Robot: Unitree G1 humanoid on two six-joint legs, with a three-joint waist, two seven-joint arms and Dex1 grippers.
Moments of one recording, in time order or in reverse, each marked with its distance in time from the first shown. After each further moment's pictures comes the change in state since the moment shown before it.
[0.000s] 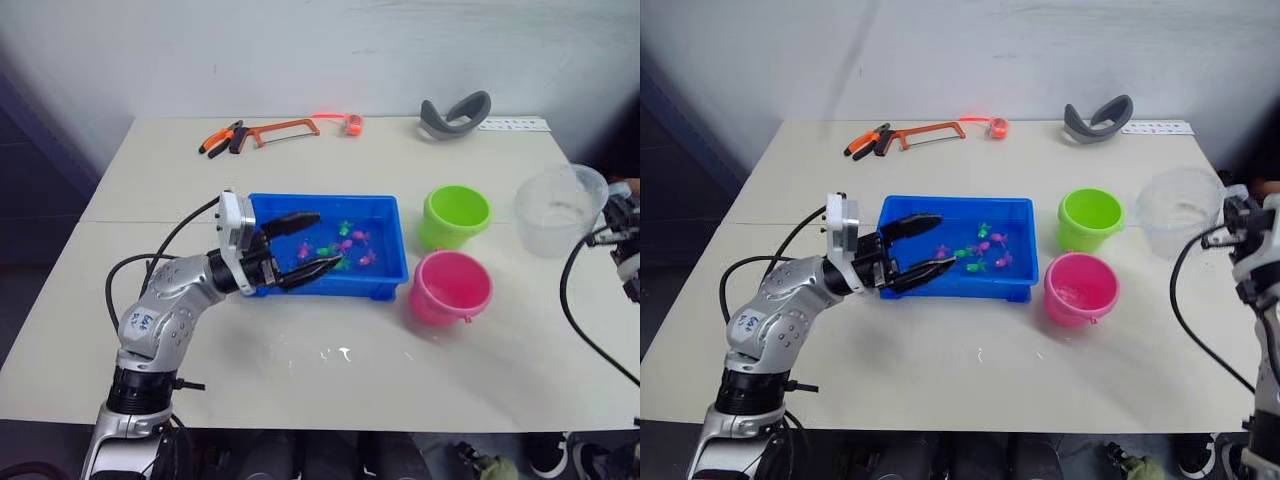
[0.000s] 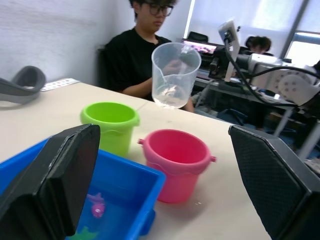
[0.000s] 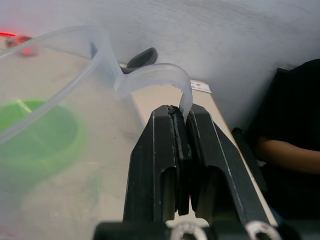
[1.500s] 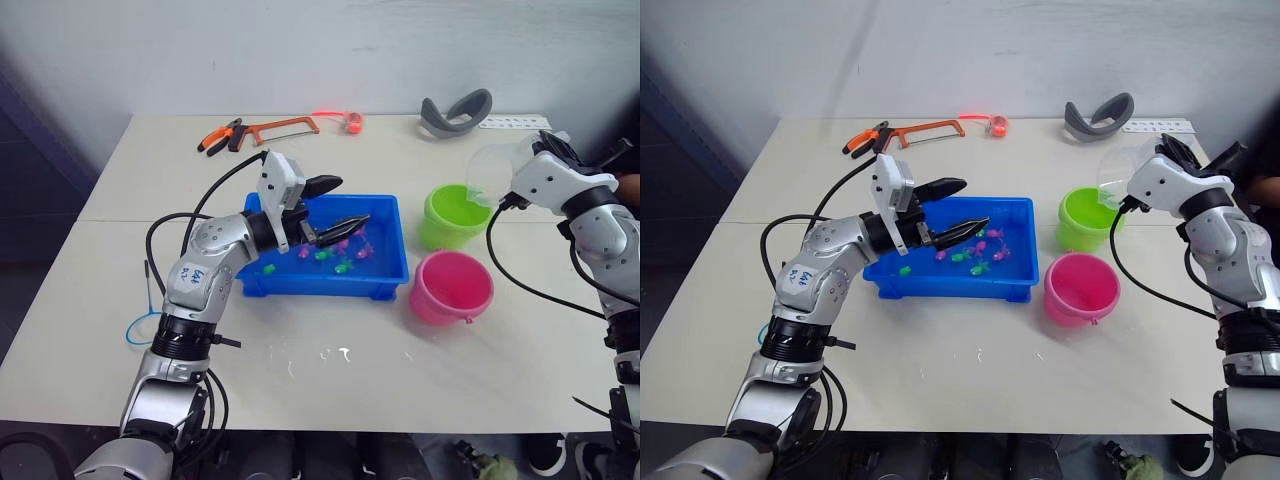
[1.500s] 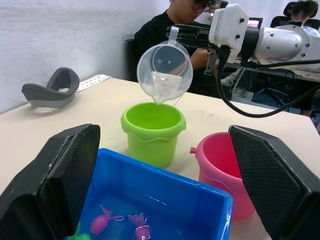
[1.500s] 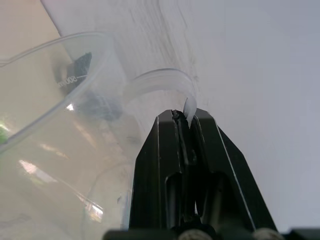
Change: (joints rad) left arm -0.250 -0.100 -0.085 0.230 0.227 -0.065 0.048; right arm -0.433 -0.142 0.554 0.606 -0.791 -0.701 -0.210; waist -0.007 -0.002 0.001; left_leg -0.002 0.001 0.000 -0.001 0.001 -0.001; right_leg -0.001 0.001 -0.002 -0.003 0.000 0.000
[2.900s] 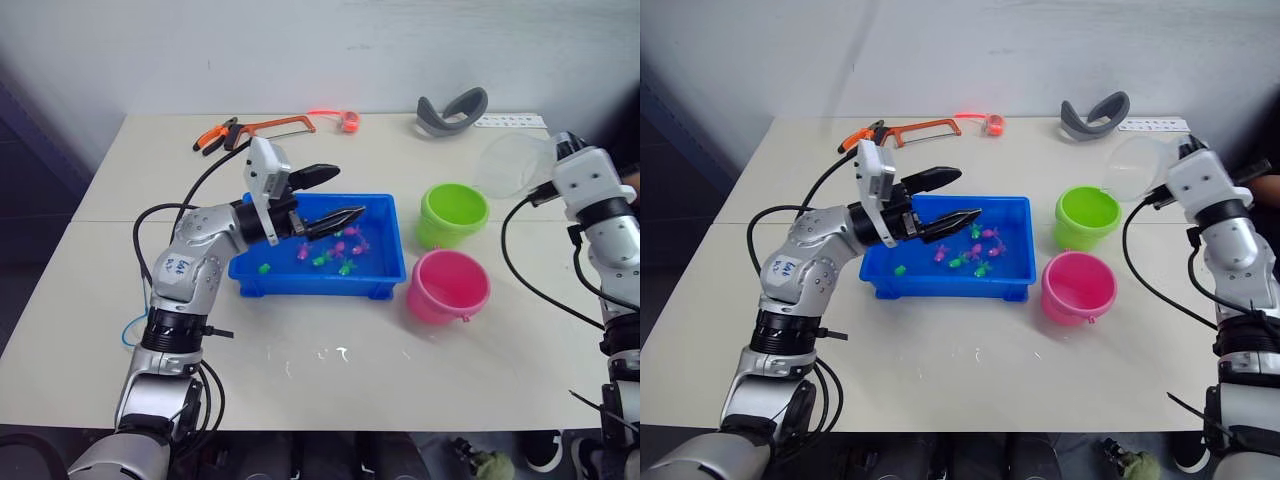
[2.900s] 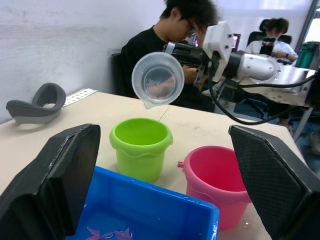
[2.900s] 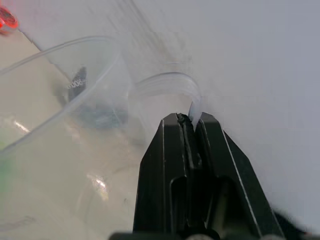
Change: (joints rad) left arm -0.024 0.053 0.067 -0.007 -0.103 0.010 -0.155; right arm 0.037 0.099 -0.216 0.094 0.506 0.013 0.154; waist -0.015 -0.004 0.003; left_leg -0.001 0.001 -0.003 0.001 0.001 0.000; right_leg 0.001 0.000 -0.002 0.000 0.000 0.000
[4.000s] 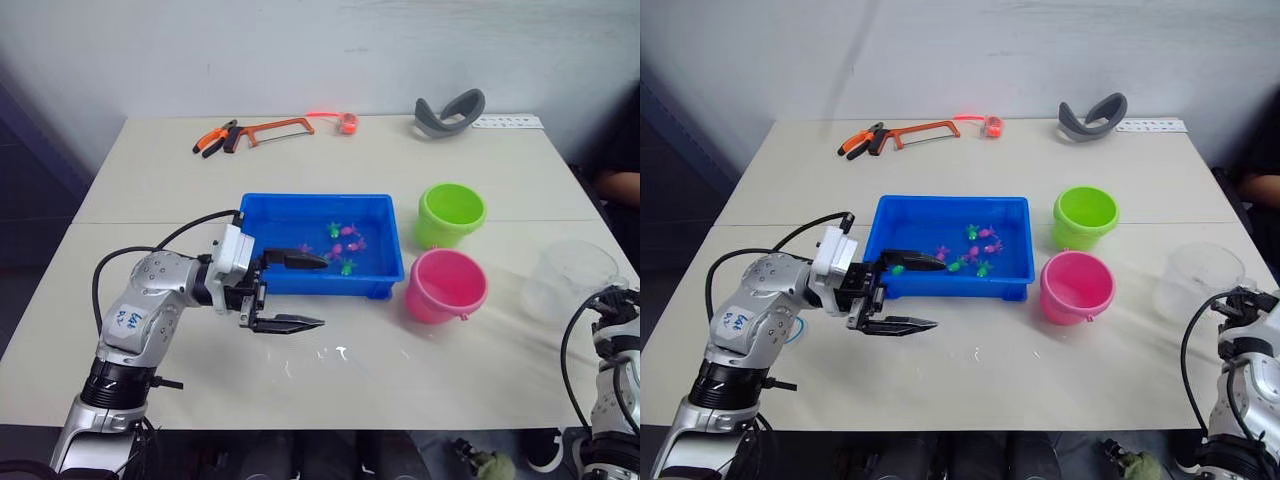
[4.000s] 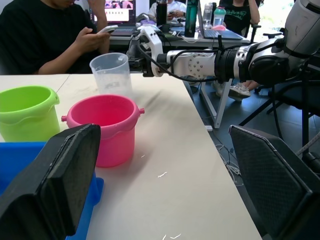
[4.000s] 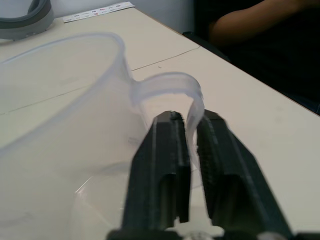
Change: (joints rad) left arm 0.295 0.227 -0.040 -0.195 -0.081 -0.097 -0.352; right arm 0.503 0.285 -0.461 -0.196 0.419 0.320 0.010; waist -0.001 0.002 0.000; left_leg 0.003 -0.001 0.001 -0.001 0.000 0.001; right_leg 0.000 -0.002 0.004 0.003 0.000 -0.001
